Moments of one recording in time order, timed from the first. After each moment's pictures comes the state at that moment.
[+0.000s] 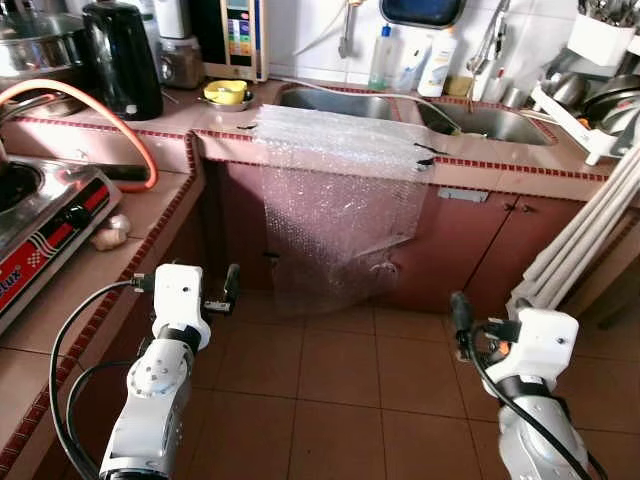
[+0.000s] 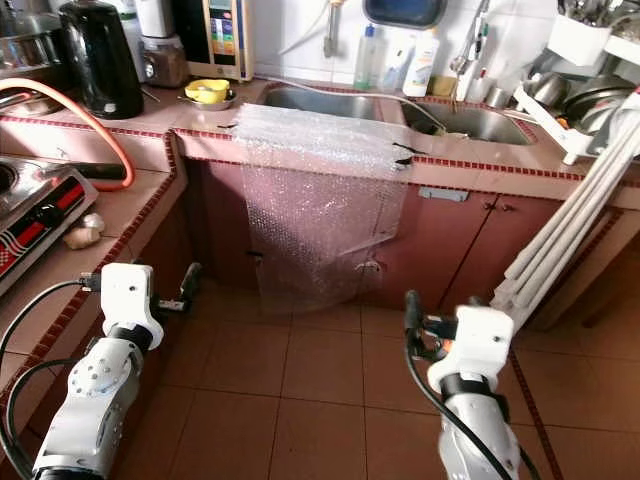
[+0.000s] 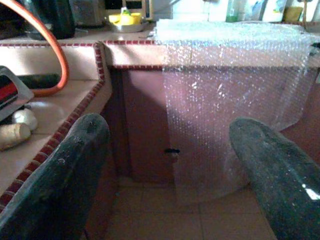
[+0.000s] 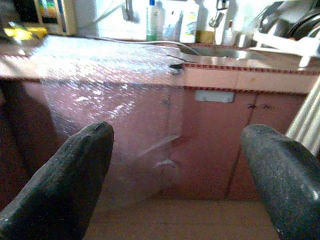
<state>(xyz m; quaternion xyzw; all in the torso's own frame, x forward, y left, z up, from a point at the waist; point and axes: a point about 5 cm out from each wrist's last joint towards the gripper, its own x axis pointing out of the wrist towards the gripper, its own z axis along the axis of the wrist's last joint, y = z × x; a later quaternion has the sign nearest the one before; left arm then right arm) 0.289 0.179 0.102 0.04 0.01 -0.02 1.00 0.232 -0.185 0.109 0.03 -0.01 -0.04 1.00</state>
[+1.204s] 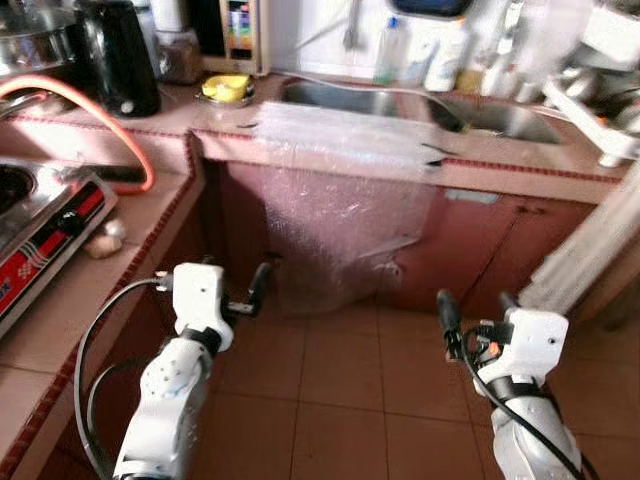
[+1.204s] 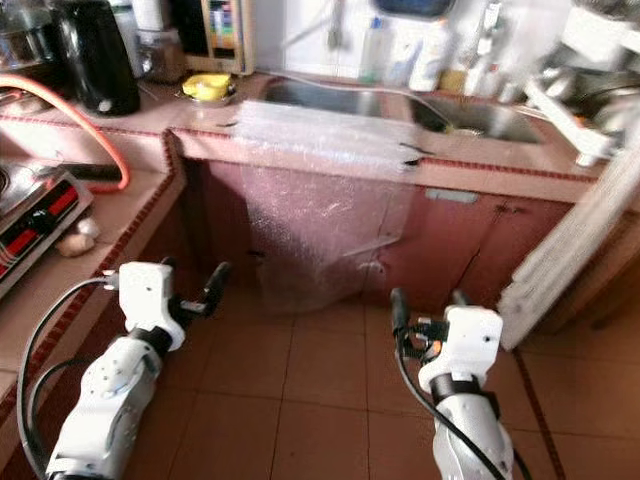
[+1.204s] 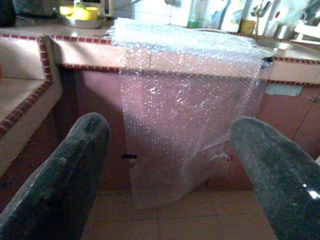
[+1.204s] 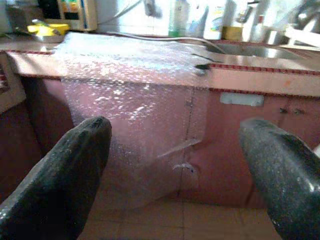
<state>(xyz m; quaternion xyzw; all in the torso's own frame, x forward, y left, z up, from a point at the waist) 0.285 0.151 0.103 -0.01 0.01 -0.11 0.99 0.230 -0.179 0.110 0.03 -0.02 -0.01 1.00</state>
